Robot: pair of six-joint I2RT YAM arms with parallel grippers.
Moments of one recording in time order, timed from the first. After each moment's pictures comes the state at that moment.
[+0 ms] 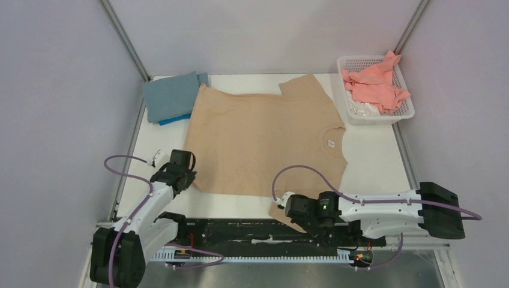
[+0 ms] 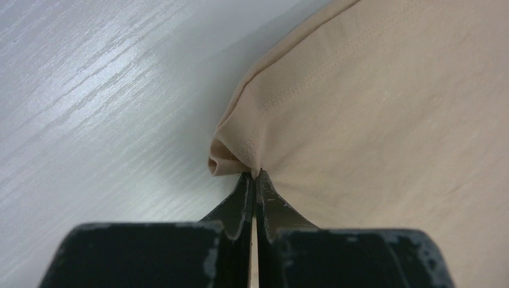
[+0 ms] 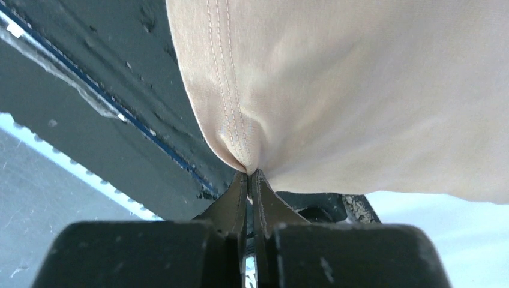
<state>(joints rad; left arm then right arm) -0.18 0.96 0.41 -0.50 -0.37 -1.08 1.38 1.16 0.56 -0.78 0.04 0.41</state>
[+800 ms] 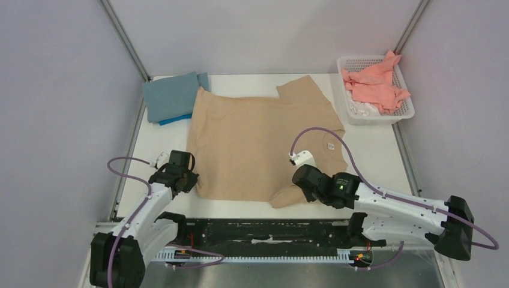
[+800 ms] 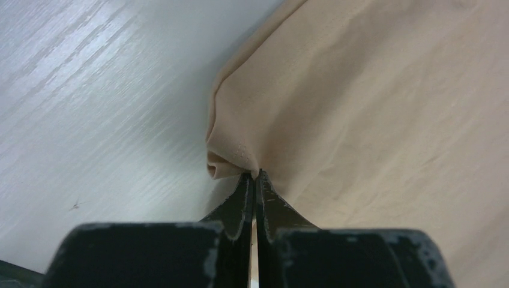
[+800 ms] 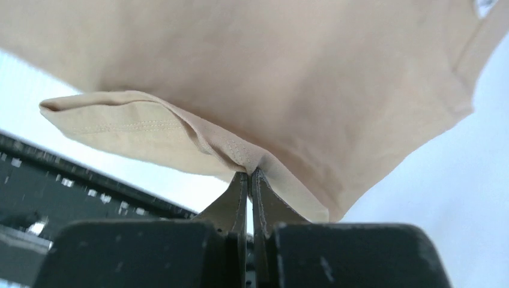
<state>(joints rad) -0.18 0.88 0.41 -0.61 -0.24 -1.08 1.13 1.00 0.71 -0.80 0.41 0.47</state>
